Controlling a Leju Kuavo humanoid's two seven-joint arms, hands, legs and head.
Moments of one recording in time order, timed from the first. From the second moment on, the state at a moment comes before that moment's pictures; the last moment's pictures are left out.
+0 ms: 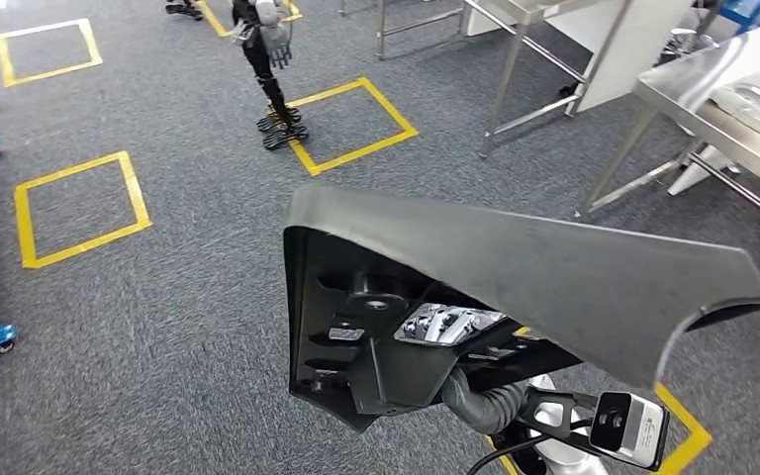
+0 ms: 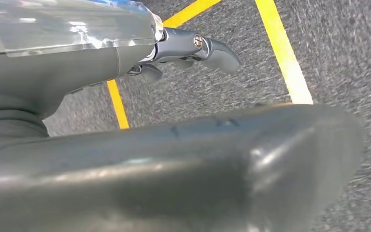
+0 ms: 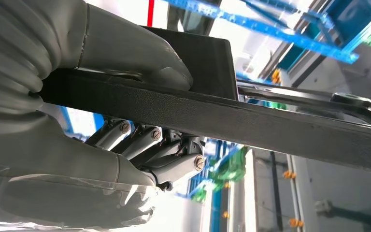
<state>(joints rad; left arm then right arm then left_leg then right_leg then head) -0.05 0.02 1.00 -0.23 -0.68 0.07 -0.26 -0.11 -0.06 0.41 -1.88 -0.16 0.42 -0.68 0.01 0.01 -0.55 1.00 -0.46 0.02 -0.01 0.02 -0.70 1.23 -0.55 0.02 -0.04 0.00</state>
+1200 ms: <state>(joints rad) -0.06 0.00 1.05 -0.23 -0.67 0.09 -0.23 -0.07 -0.04 0.39 -1.94 -0.17 0.48 -0.63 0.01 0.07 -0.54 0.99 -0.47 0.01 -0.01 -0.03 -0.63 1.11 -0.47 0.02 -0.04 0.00</state>
